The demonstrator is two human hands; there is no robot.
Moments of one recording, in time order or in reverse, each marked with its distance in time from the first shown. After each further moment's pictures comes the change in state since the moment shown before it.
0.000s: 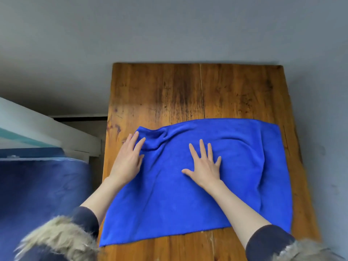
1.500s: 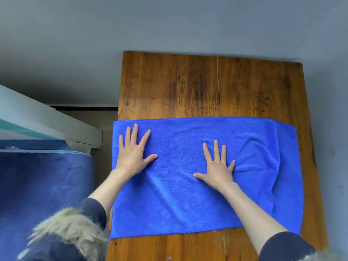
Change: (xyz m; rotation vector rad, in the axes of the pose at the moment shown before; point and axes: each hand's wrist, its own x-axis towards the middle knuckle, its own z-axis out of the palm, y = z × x) left_hand 0.013 -0.041 0.008 0.088 -0.105 -0.125; right_hand 0.005 -0.013 0.008 -0.058 -0.132 0.094
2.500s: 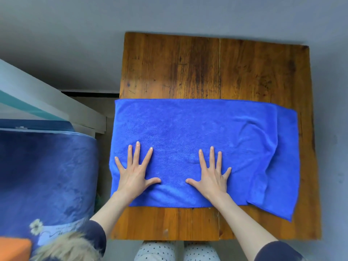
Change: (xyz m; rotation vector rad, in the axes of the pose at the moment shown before) left_hand -0.106 0.017 0.048 0.085 -0.187 -0.105; right_hand -0.057 0.004 0.060 -0.037 0.049 -0.016
